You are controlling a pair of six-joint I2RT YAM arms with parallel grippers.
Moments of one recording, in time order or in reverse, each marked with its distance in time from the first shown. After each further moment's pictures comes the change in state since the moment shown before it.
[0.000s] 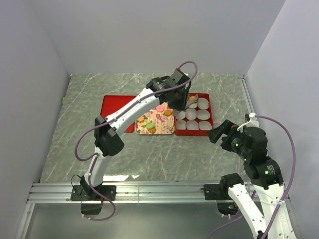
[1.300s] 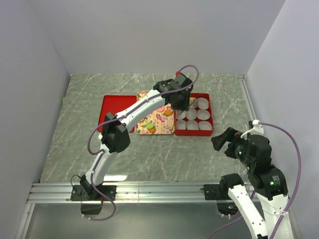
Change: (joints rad) left arm 0.012 0.120 0.012 0.119 -0.013 -0.065; right arm 0.003 -0.090 0.023 -0.138 0.076 -0.066
